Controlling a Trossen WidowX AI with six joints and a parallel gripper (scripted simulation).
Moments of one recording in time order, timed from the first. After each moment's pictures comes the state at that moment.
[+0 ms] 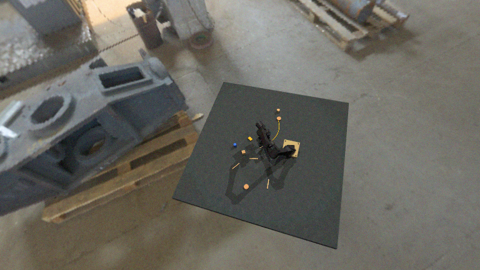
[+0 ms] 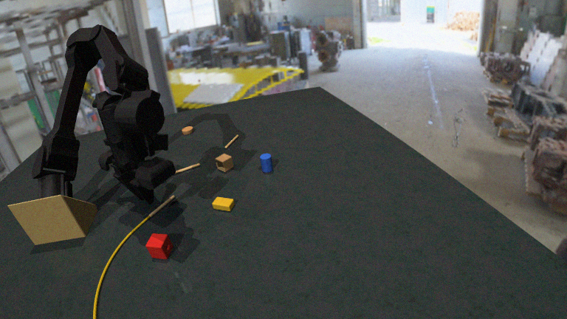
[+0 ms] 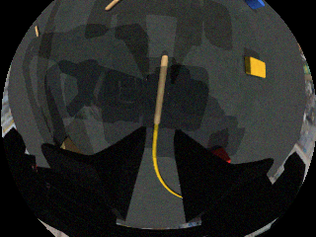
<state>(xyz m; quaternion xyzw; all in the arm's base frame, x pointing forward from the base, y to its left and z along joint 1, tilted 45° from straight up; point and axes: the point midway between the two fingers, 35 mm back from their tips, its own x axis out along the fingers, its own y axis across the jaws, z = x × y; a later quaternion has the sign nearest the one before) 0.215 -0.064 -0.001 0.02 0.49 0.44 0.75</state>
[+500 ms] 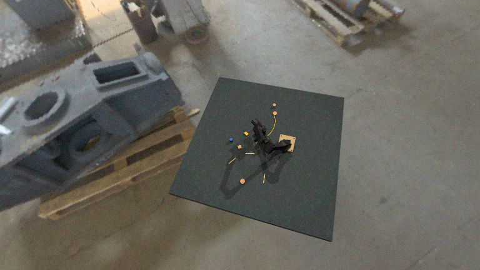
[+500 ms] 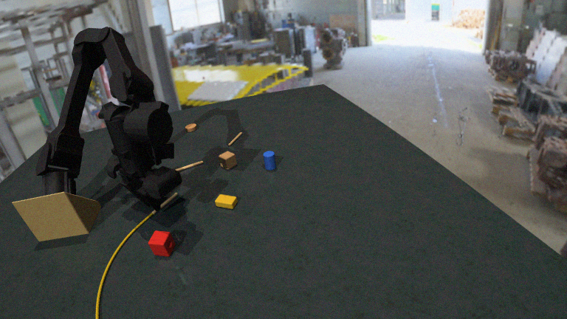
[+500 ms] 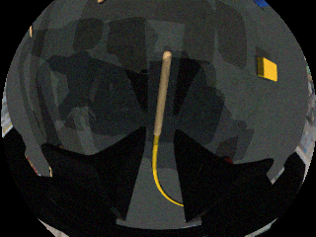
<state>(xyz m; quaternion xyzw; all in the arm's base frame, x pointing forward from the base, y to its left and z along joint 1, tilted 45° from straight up) 0.219 -0.046 -0.018 0.02 0.49 0.44 0.75</state>
